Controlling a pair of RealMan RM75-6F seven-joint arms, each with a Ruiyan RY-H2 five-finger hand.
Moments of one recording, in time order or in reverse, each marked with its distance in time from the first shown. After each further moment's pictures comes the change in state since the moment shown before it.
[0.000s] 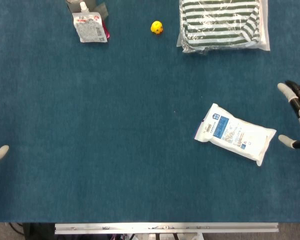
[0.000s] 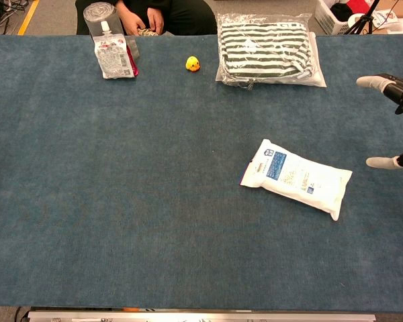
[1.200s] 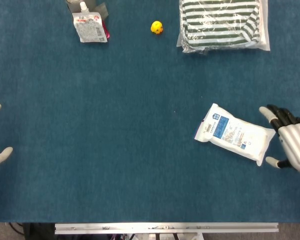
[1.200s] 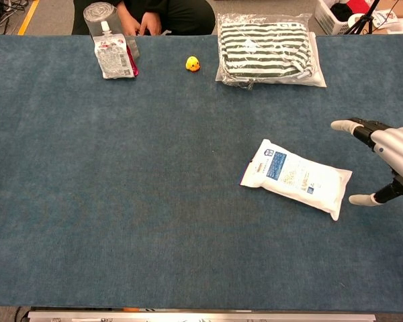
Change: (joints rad) left arm 0.004 -0.026 0.012 0.045 0.034 0.012 -0.064; right arm -0.009 -0.069 -0.063 -0.123 0.157 -0.043 -0.247
